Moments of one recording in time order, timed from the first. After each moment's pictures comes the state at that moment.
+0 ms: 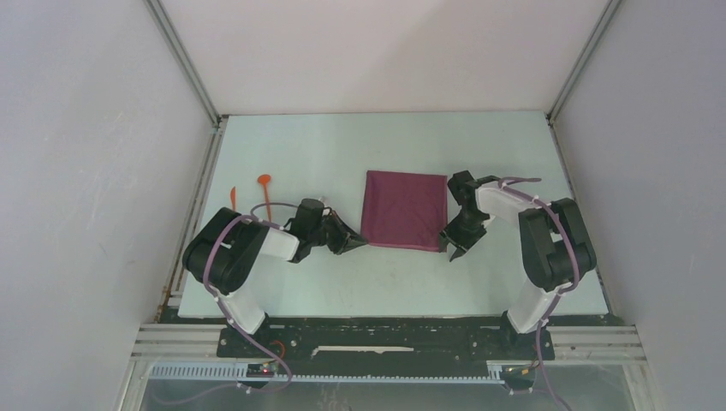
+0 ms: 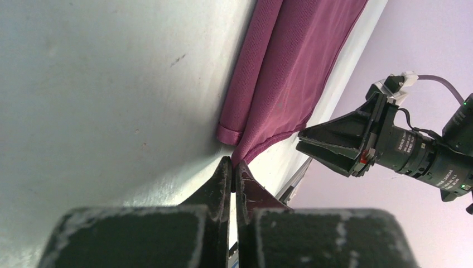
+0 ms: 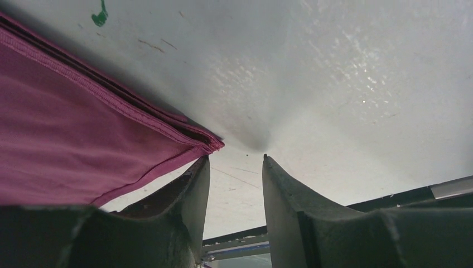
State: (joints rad) left arm -0.45 1.72 0.54 0.49 0.48 -1.21; right arm 0.31 1.73 1.04 -0.90 -0.08 1.11
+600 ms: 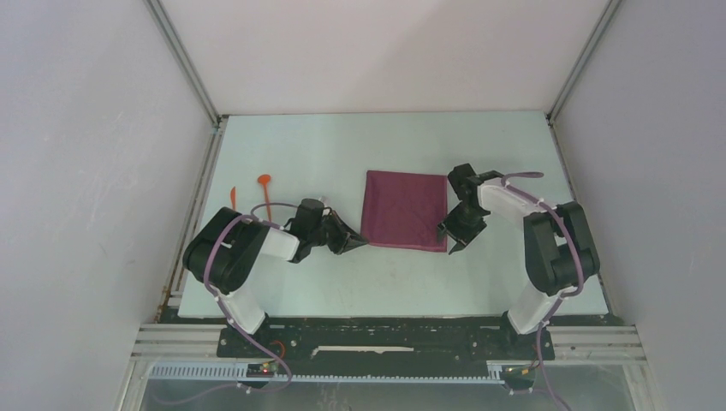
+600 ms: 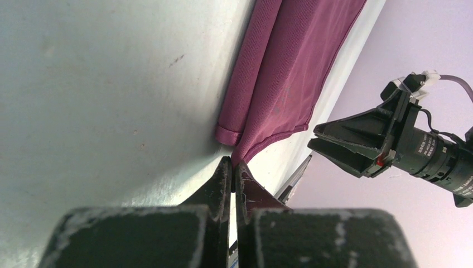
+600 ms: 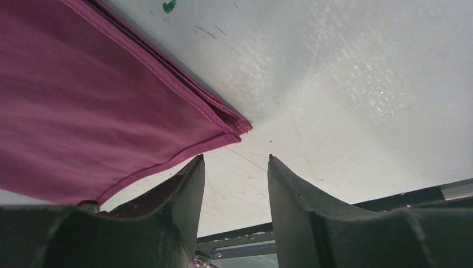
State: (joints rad) left arm -0.45 1.73 0.54 0.50 0.48 -1.22; right arm 0.32 1.69 1.08 -0.90 -0.08 1.11
